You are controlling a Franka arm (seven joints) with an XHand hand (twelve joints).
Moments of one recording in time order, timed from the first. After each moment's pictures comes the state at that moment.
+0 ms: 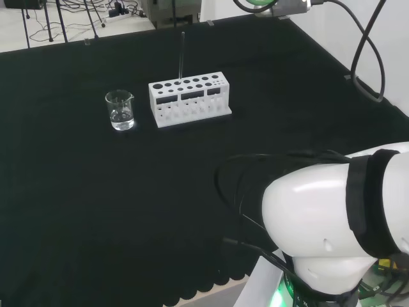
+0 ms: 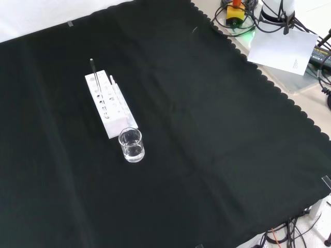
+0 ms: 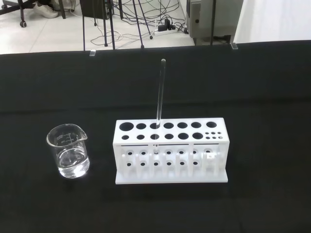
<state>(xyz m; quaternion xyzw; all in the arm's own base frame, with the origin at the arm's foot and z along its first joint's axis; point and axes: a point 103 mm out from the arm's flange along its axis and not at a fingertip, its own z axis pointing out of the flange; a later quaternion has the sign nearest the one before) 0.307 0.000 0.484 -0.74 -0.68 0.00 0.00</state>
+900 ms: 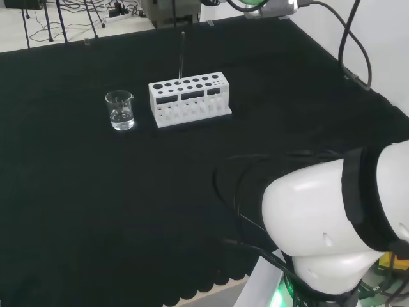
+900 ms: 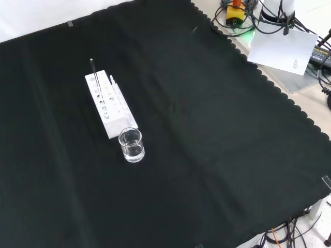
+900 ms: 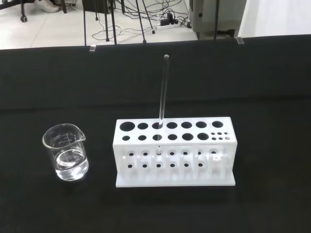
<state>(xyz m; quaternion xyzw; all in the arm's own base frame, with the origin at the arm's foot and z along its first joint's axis) 0.344 -0.001 0.463 -0.73 -0.68 0.01 0.01</state>
